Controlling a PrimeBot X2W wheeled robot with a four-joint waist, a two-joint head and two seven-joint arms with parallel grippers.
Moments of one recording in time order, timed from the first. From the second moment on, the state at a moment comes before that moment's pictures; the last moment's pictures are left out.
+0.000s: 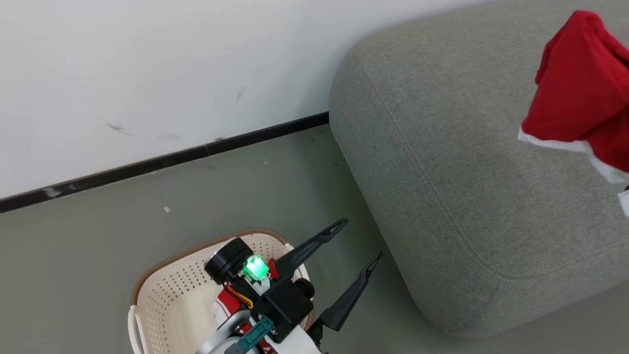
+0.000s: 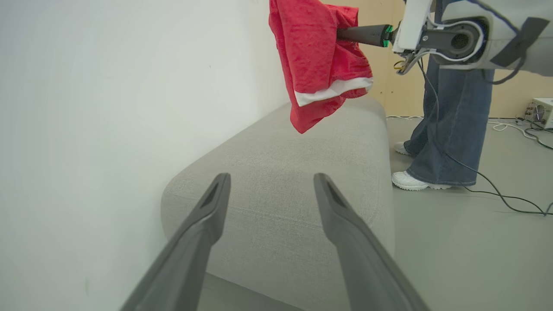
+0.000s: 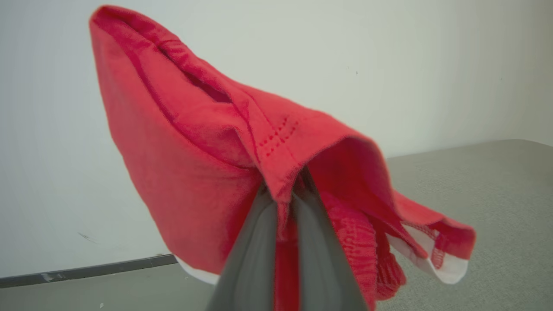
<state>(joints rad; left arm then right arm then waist) -0.27 0.12 -0.66 -0.09 -0.17 -0.07 -0.12 -0.36 -0.47 0.02 0.17 0.50 0.12 -0.20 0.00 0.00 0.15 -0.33</state>
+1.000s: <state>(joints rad) -0.51 0.10 -0.66 -0.22 -0.06 -0.06 -0.05 -0.72 -0.49 -0.17 0.70 0.51 0.12 -0.16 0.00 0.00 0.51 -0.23</state>
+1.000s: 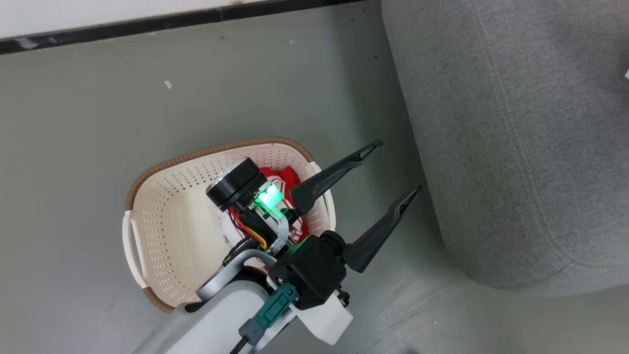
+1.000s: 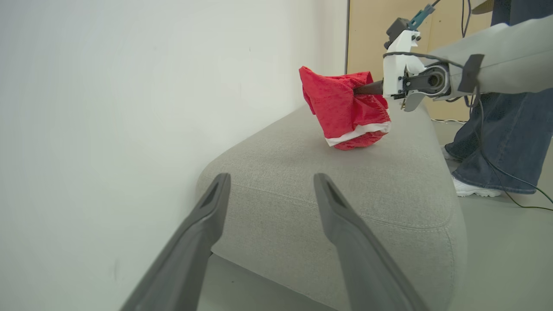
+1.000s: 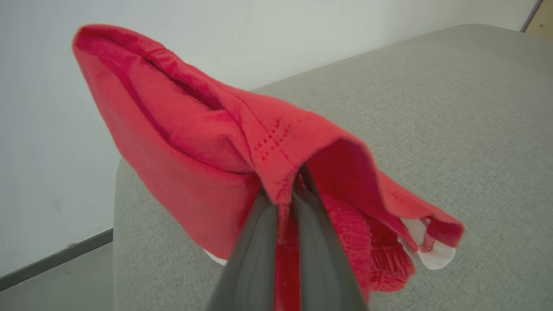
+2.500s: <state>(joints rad) -0.60 0.17 -0.59 -0.03 -0.09 -0.08 -0.19 -0.56 -0.41 -0.05 0.36 0.55 0.12 -0.26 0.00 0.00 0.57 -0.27</state>
